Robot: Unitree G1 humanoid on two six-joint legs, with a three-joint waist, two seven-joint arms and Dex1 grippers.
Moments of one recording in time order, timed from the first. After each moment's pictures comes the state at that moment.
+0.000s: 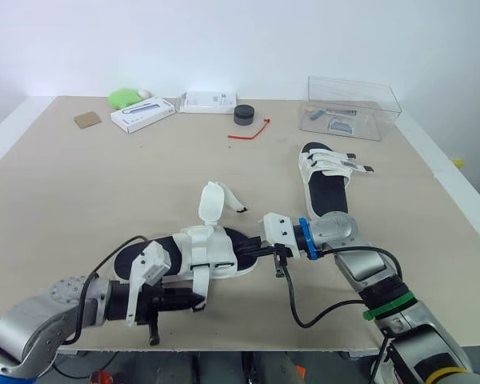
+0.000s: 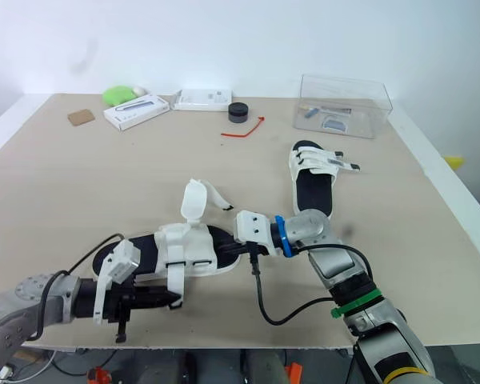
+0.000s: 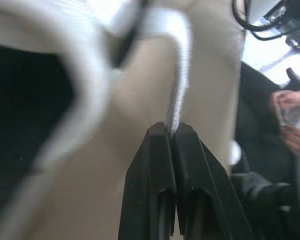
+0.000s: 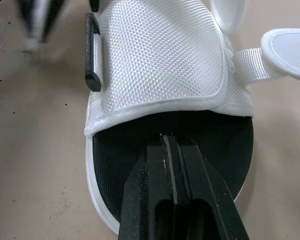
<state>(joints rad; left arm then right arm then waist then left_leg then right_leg) -0.02 0.80 -0.01 -0.49 -0.78 0.82 -0.92 -0.56 -0.50 0.37 0.12 0.11 0.06 1.23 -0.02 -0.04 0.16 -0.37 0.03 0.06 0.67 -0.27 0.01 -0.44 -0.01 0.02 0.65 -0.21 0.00</state>
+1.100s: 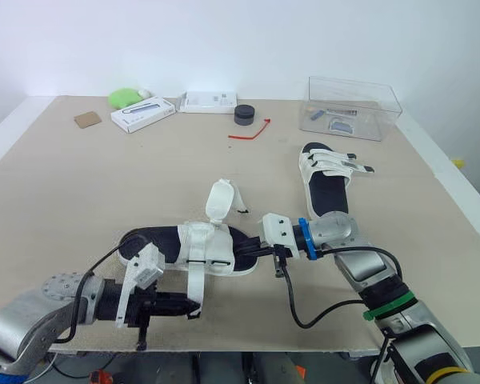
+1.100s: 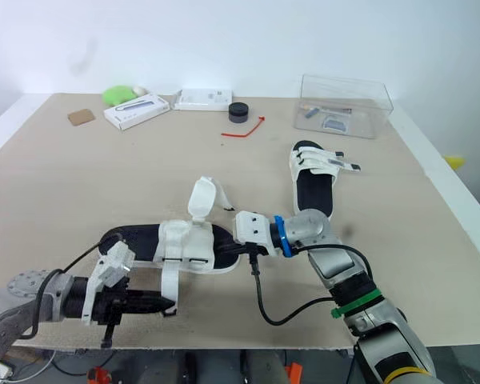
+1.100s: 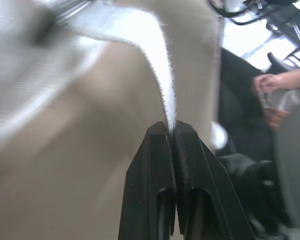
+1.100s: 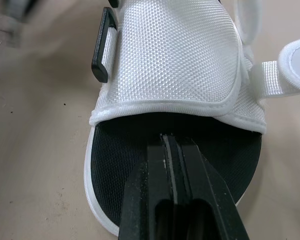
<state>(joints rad) 0.07 0.85 0.00 -0.59 -0.80 0.82 -1.03 -0.56 -0.51 0.38 0.11 0.10 0.06 1.22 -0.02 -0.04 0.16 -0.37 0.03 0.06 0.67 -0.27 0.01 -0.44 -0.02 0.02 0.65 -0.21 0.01</state>
